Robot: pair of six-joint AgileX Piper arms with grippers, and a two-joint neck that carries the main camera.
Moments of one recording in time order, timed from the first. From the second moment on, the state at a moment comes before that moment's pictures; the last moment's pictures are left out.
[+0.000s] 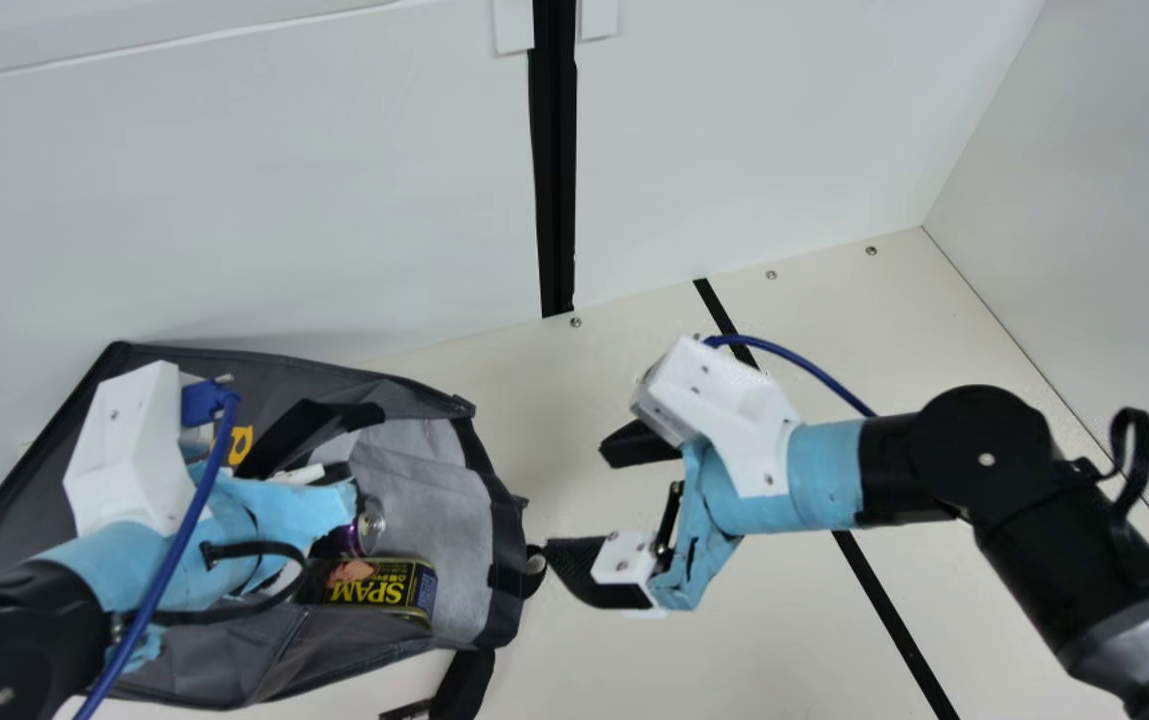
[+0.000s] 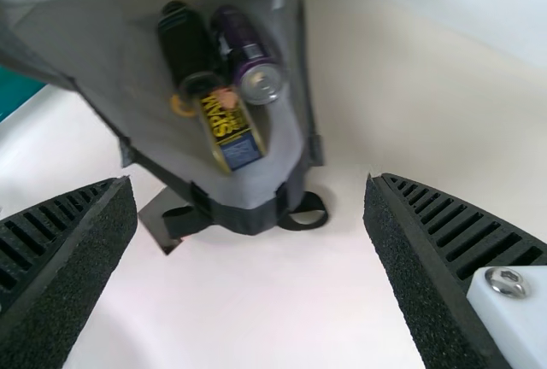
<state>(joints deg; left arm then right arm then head) -32.3 86.3 -80.2 -11.1 44.1 -20.4 -4.3 71.9 -62.7 49.5 61.2 -59.6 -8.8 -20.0</state>
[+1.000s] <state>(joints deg) -32.3 86.3 -80.2 -11.1 44.1 -20.4 -20.6 61.3 -62.8 22.5 52.6 -36.5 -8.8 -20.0</state>
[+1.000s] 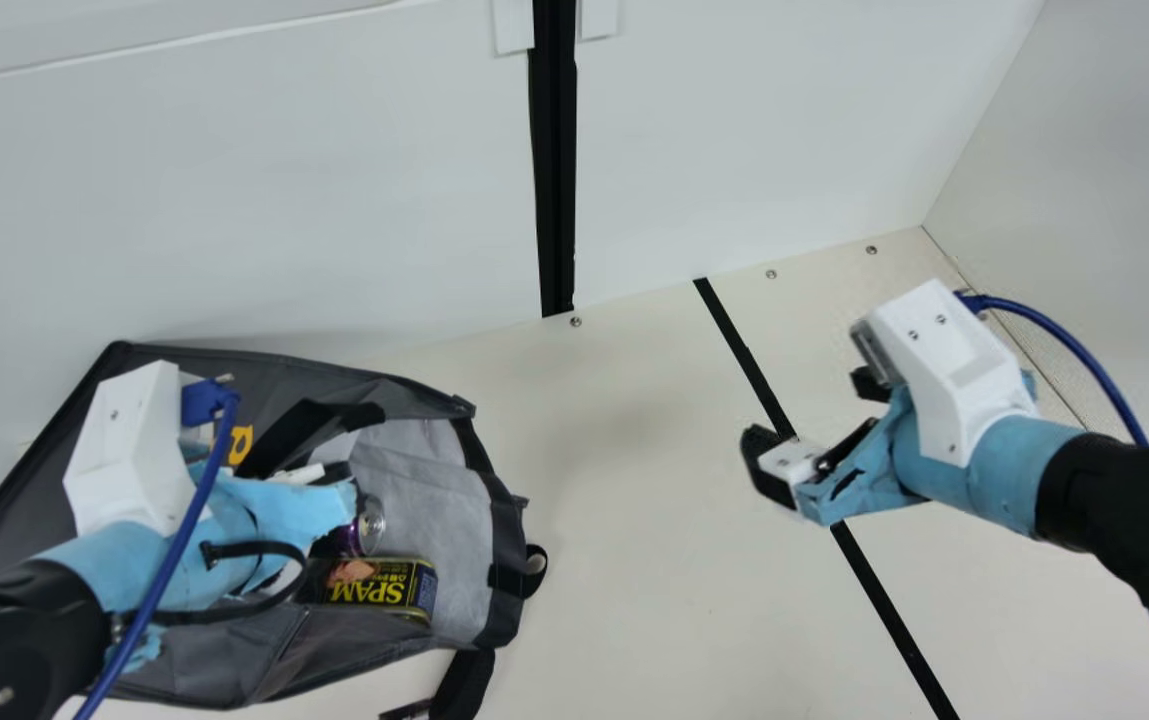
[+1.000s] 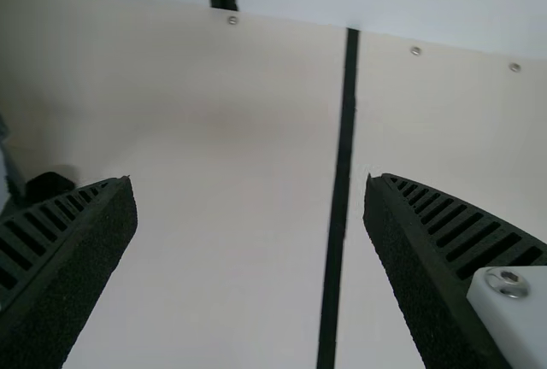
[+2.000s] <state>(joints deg) -32.3 86.3 -80.2 -11.1 44.1 -20.4 -18.2 55.1 -69.5 -10.0 62.4 -2.9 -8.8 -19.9</state>
